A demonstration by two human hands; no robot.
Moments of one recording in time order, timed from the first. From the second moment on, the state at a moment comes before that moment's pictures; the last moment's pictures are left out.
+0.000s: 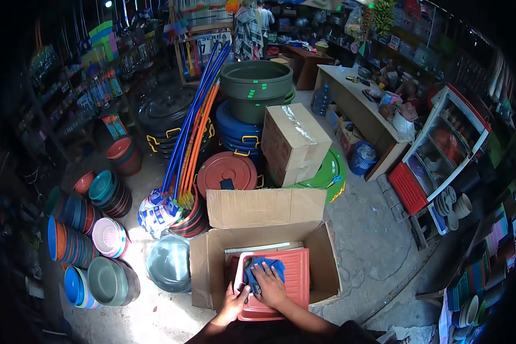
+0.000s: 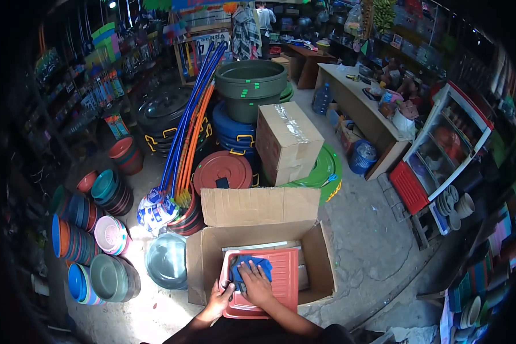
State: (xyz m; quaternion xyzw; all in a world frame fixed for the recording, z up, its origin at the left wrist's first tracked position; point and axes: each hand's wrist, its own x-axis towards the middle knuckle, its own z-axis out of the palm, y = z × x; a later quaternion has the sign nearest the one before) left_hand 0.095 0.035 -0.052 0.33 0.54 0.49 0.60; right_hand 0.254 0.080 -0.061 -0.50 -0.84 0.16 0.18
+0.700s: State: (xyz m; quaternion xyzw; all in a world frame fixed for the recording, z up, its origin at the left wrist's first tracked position) left_hand 0.147 0.061 0.005 0.39 0.52 0.54 0.54; right_hand 0.322 0.135 -0.038 -0.60 -0.66 0.18 0.41
